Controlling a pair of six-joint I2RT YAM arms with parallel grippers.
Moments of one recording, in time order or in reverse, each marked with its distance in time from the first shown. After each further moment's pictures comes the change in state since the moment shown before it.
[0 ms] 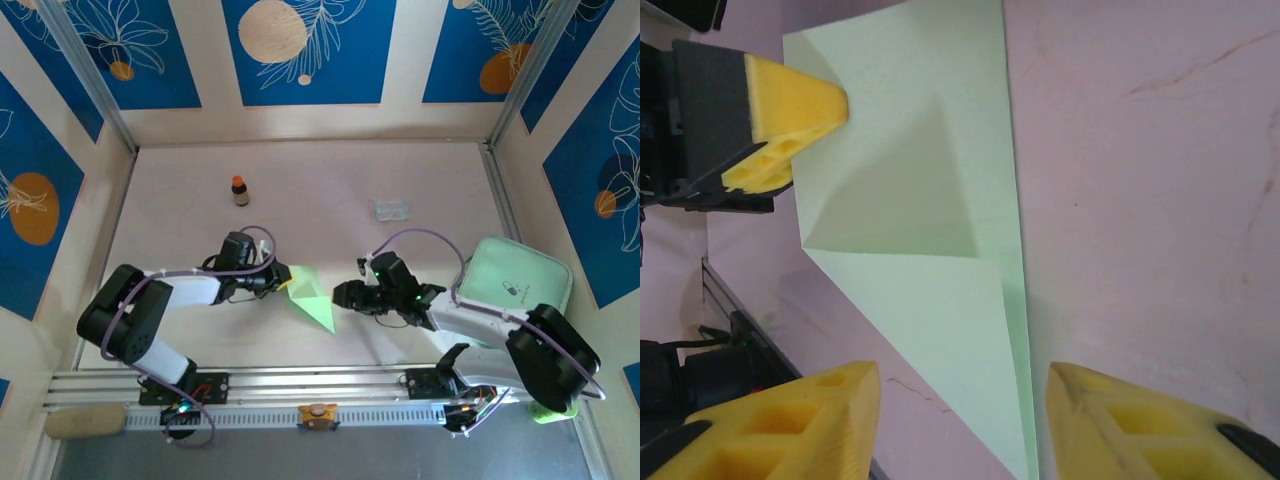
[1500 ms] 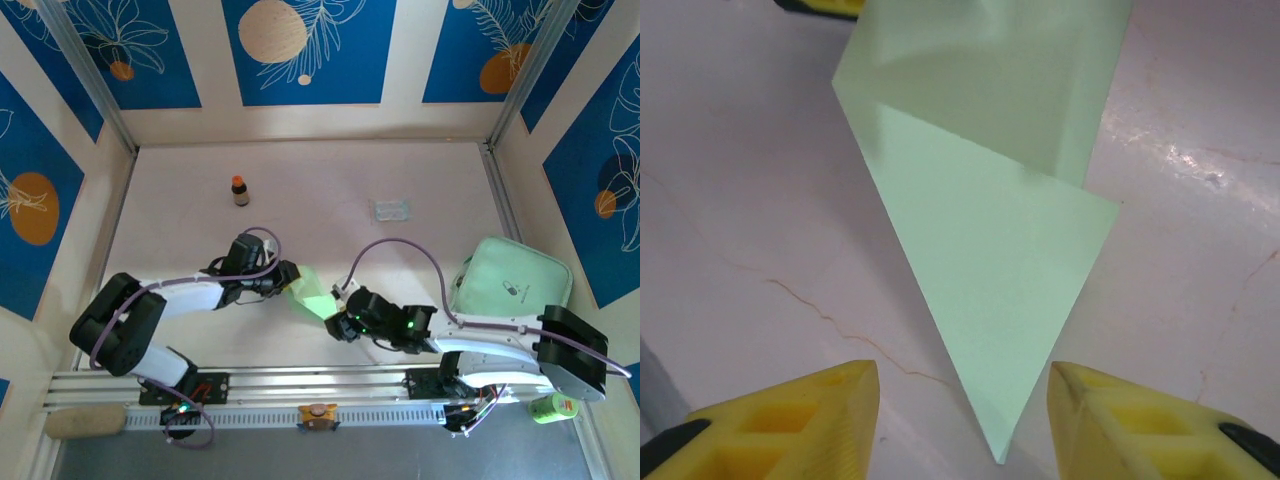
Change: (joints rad) left arm -0.109 -0.056 0.020 -0.039 -0.126 -0.072; right arm 0.440 -0.056 0.021 -0.132 0.536 -0.447
